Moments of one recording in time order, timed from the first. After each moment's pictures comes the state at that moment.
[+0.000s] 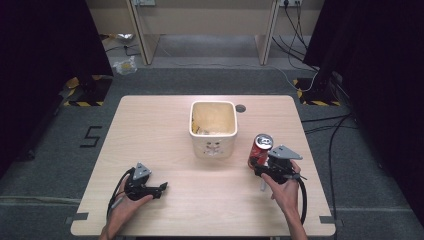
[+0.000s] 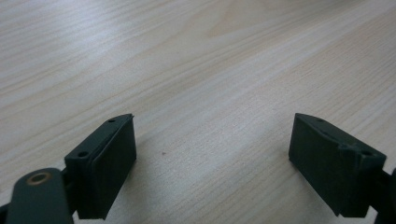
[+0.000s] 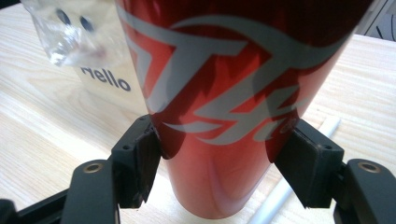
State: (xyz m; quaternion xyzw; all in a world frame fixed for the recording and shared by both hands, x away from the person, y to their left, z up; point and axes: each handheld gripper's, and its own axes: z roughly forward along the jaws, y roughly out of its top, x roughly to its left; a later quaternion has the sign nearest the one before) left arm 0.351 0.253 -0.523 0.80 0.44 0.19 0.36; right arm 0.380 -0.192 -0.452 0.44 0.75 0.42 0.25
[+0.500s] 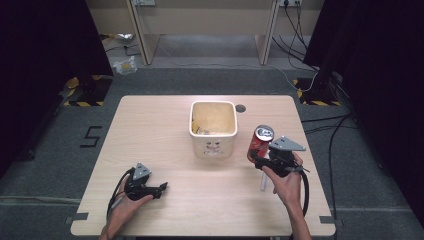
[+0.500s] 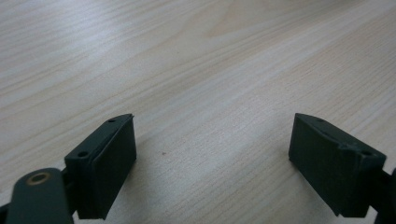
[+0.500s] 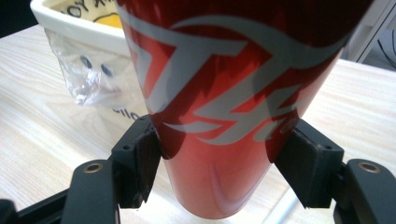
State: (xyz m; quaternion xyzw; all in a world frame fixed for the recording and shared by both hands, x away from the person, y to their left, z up) left arm 0.351 0.253 -0.524 0.80 0.44 0.19 0.36; right arm 0.384 -0.189 -0.418 0.43 0.75 0.43 0.25
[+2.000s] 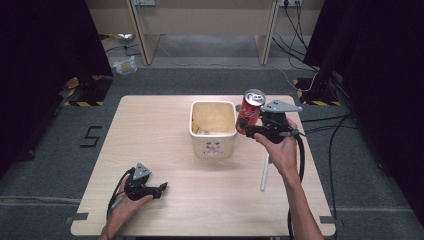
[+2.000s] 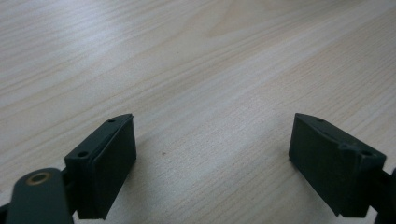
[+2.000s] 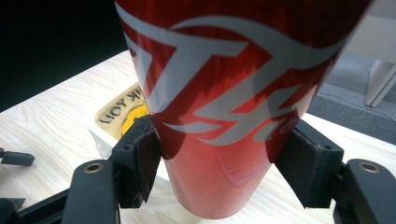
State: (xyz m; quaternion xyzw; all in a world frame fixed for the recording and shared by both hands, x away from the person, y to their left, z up) left arm 0.351 0.253 -0.523 0.80 0.44 0.19 0.36; right arm 0.425 -0.154 -0.324 0.39 0.76 0.47 0.24
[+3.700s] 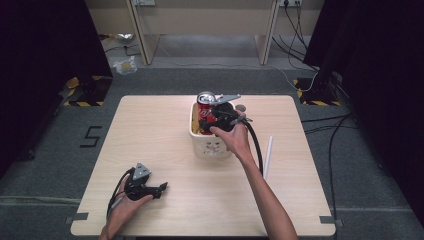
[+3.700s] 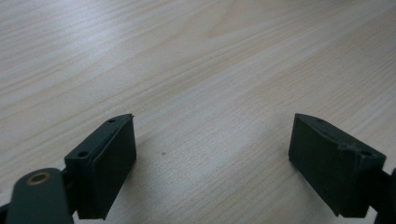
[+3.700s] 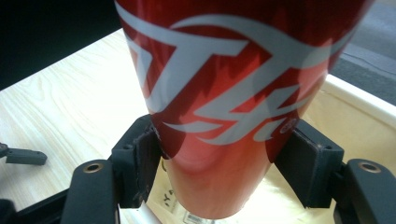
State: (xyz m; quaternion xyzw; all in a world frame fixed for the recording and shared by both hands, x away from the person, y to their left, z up) left arm 0.351 0.253 -0.524 0.80 0.44 0.19 0.36; right arm 0.491 -0.043 -0.366 0.36 0.82 0.41 0.16
